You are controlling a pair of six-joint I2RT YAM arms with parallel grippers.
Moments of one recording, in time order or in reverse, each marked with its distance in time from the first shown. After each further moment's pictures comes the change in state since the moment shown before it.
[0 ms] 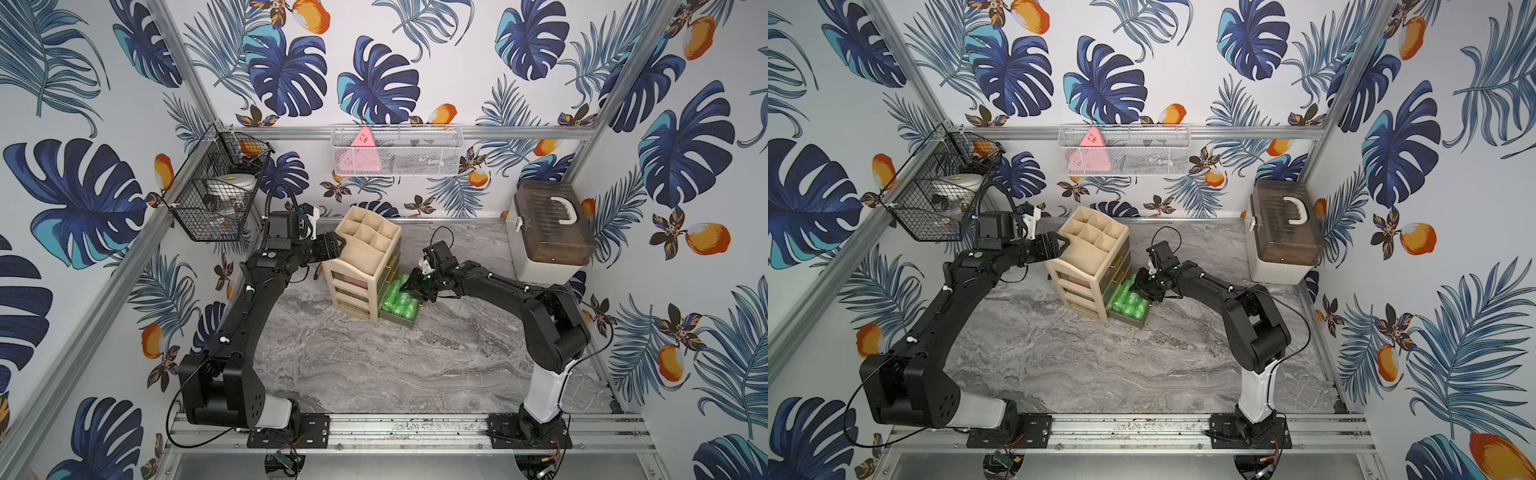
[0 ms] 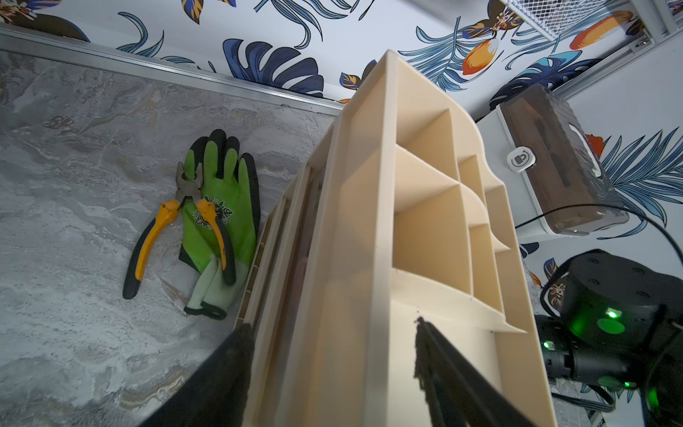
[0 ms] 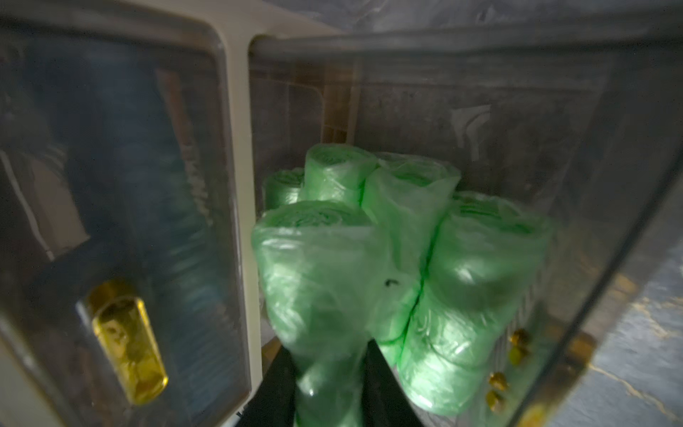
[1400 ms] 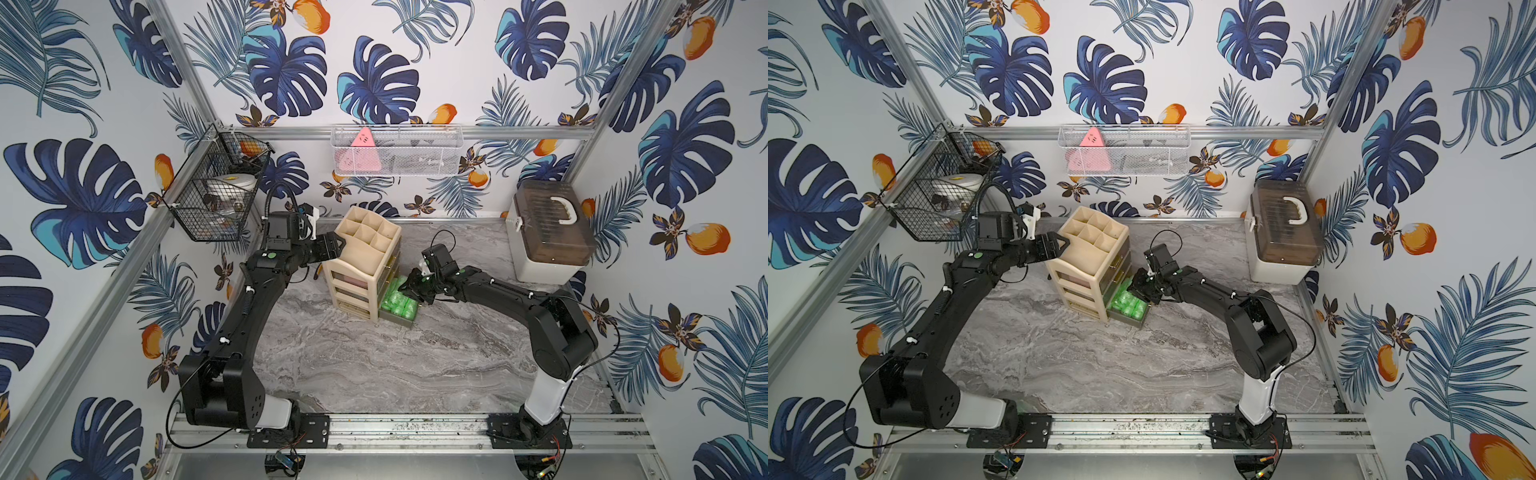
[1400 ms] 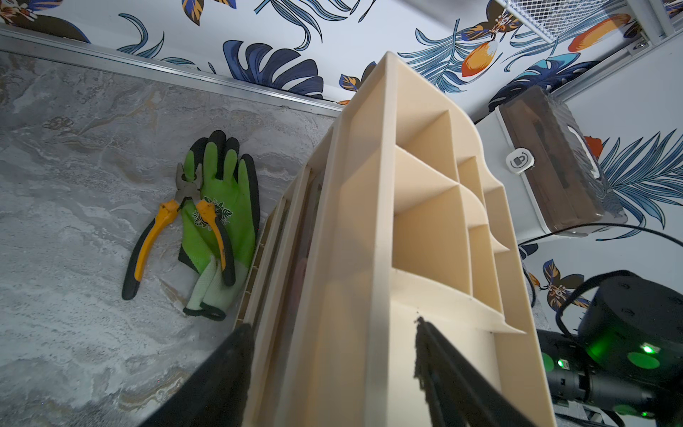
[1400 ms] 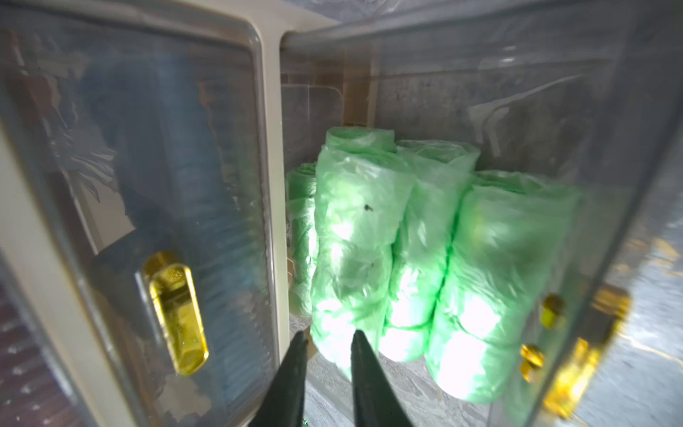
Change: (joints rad) left arm 0.000 -0.004 -0.006 0.007 0.000 -0.004; right arm 0.020 -0.055 -0.067 0.094 0.020 0.082
